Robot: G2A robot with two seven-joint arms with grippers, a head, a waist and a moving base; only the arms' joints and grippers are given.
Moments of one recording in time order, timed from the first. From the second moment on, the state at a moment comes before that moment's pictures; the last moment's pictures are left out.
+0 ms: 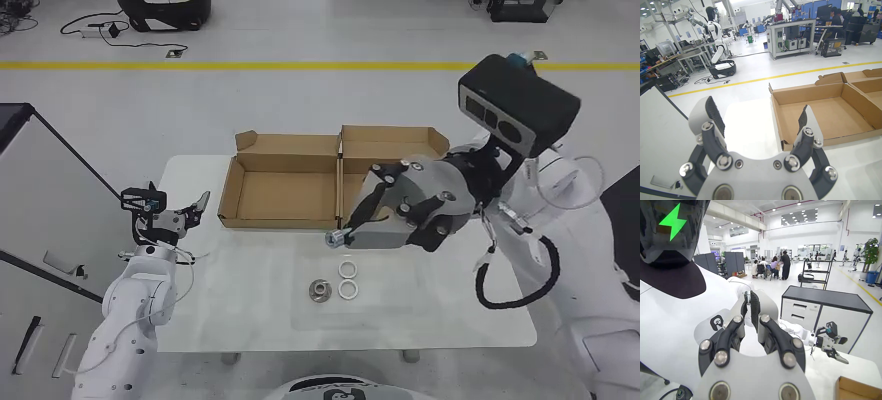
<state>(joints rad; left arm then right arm) 1.73 -1.15 -1.60 -1.80 1.33 0.00 0.00 -0.82 -1.02 1.05 -2.01 0.52 -0.75 0.86</state>
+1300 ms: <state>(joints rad) 1.73 -1.15 -1.60 -1.80 1.33 0.00 0.00 -0.85 -1.05 1.01 -1.98 0.66 -0.97 0.78</state>
